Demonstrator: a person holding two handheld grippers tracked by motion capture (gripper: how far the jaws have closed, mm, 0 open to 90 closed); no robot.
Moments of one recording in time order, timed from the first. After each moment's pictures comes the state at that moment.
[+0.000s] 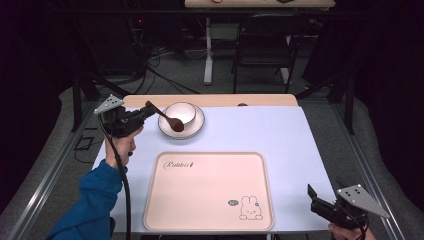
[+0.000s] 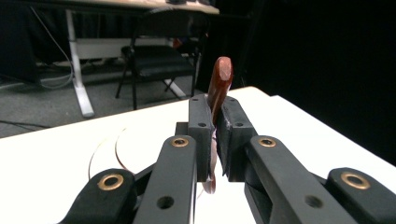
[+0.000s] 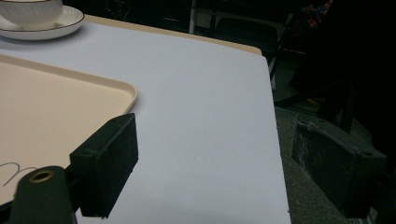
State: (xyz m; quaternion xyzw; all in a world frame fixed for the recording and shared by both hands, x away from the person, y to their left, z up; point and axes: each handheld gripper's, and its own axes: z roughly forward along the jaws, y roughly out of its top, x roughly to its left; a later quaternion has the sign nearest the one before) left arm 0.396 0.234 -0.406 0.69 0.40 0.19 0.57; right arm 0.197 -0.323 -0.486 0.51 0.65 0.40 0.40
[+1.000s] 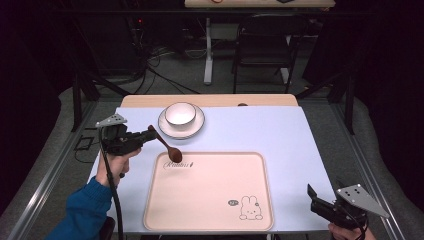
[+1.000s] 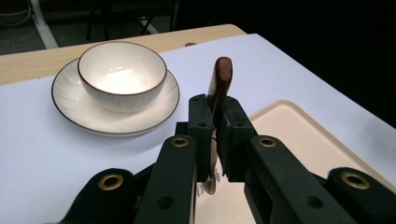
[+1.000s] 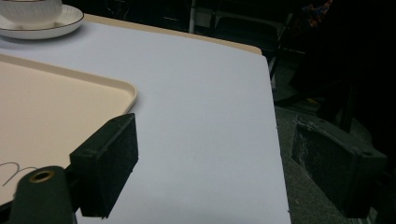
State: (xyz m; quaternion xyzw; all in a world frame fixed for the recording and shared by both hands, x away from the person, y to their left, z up) left arm 0.363 0.240 -0.425 0.75 0.42 0.10 0.50; right arm 0.198 -0.323 -0.486 0.51 0.65 0.40 0.40
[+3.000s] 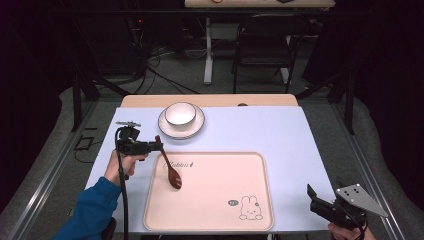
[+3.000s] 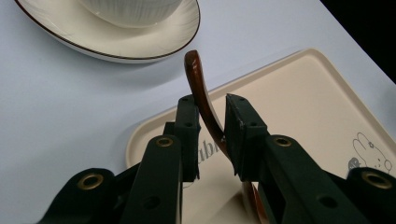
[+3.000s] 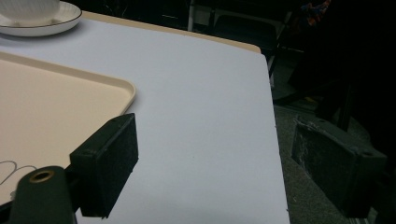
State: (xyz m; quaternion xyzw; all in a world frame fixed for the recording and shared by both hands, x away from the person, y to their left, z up) left arm 0.407 0.237 -0.484 0.78 0.47 -0.01 0.42; right arm 0.198 -0.322 -0.486 0.51 0.66 0.39 0.40
